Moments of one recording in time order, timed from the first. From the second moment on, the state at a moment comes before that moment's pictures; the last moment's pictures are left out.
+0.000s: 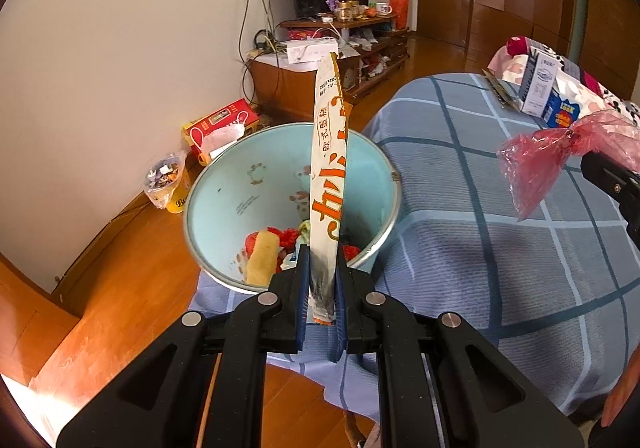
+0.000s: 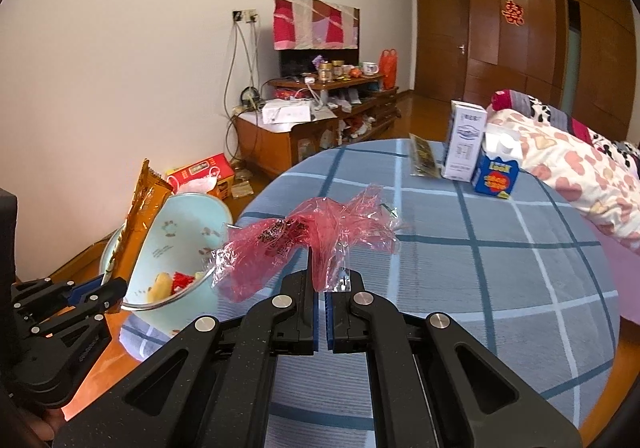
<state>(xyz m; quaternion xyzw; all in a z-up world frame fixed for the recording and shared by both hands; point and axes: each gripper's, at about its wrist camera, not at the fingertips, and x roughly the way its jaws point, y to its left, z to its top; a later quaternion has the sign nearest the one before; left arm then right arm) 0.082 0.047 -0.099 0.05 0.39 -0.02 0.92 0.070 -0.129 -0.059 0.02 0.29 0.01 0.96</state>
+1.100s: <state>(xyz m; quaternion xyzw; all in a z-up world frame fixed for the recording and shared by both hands) 0.106 0.087 -0.115 0.02 0.42 0.03 0.91 0.110 -0.075 -0.064 -0.01 0.29 0.07 0.95</state>
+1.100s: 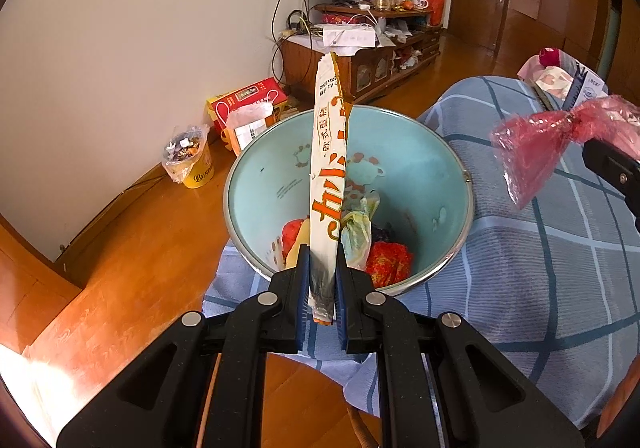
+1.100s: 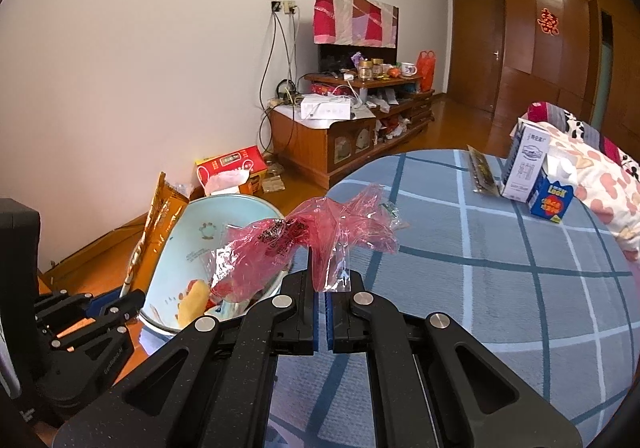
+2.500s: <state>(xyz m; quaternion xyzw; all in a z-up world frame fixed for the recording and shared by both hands) 0.150 0.099 -0.143 0.01 0.46 0.05 0.89 0.181 -0.023 -0.100 -0.05 0.35 0.11 0.93</state>
